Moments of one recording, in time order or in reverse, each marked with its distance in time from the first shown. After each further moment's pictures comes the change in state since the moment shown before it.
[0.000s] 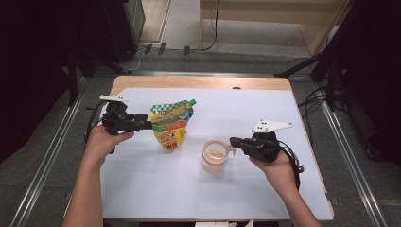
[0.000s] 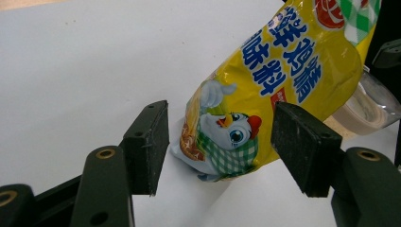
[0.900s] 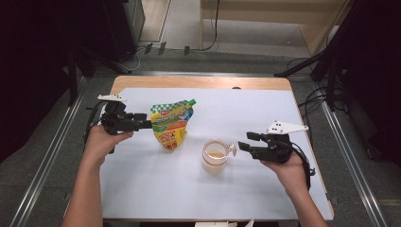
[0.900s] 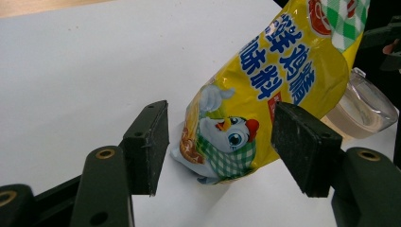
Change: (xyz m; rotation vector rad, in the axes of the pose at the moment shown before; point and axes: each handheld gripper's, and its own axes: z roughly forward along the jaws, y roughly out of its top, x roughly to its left) left arm 0.000 0.000 -0.004 -0.021 -0.001 0.001; right arm -0.026 -0.018 -0.021 -0.050 -0.030 0.011
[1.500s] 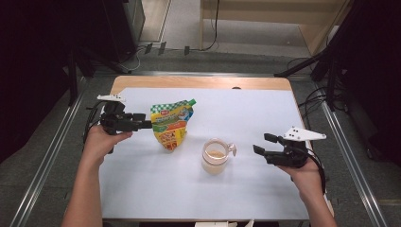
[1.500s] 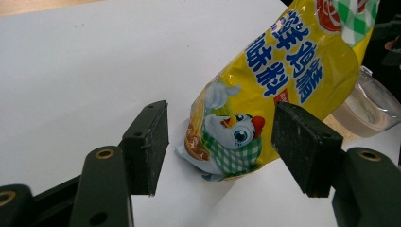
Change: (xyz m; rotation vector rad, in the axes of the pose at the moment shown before) left arm 0.002 -0.001 -0.001 0.010 0.015 -0.002; right arm -0.025 -0.029 -0.027 -0.039 -0.092 -0.010
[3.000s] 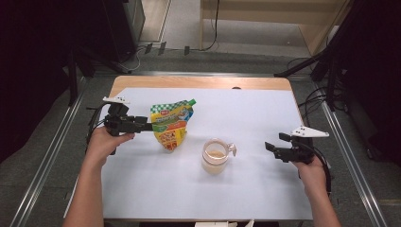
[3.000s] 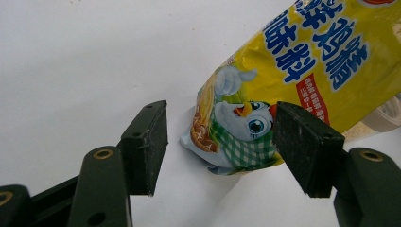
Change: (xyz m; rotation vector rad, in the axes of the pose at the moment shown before) left arm 0.008 -0.007 0.014 0.040 -0.001 -0.030; right arm -0.052 -0.032 0.010 0.083 -0.168 0.083
